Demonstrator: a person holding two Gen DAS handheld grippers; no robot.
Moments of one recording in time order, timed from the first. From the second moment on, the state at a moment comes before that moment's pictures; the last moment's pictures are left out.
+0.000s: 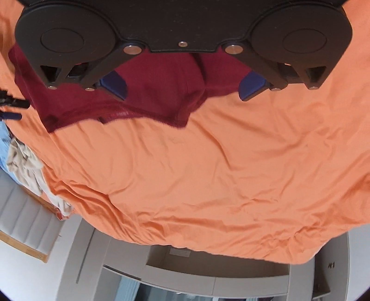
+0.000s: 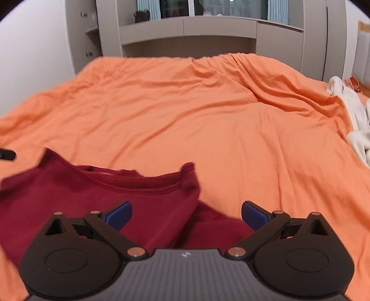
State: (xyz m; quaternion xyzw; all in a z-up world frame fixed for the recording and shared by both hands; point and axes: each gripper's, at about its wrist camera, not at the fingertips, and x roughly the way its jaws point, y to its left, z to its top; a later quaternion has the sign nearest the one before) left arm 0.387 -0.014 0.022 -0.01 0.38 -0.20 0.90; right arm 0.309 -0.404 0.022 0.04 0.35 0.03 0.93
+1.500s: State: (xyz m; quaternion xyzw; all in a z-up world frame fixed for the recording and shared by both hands) left arm 0.288 0.006 0.007 -0.05 0.40 -0.15 0.90; right arm 0.167 -0.371 0.005 0.16 0.32 -0.08 0.93
